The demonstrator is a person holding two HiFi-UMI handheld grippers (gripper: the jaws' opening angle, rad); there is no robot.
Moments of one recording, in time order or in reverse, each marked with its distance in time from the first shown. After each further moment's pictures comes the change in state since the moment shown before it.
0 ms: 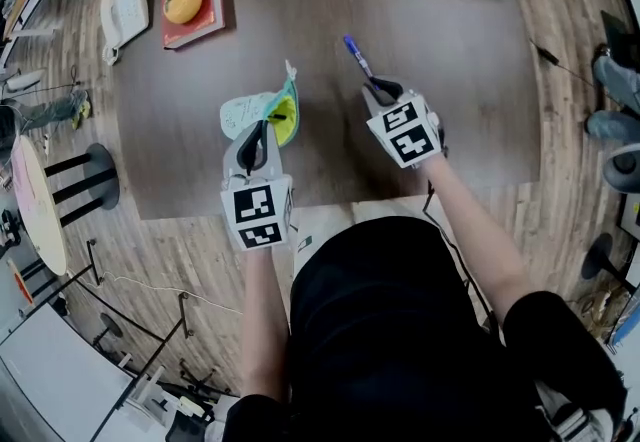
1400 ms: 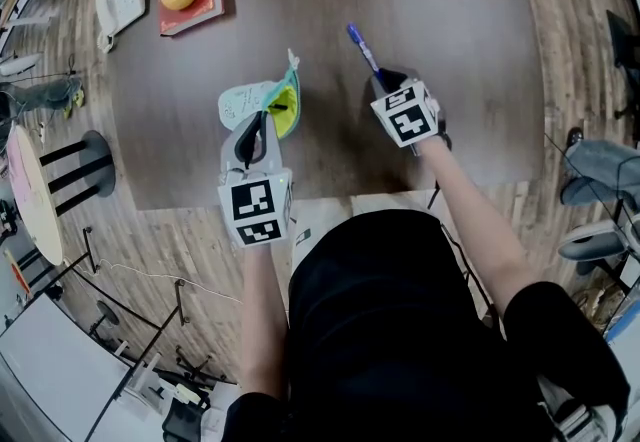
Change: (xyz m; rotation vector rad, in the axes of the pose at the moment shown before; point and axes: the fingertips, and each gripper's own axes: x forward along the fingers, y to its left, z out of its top) left arm 0.003 0.005 -0.001 -0.010 0.012 0.003; right arm 0.040 -0.022 -0.041 0.031 0.125 -0.041
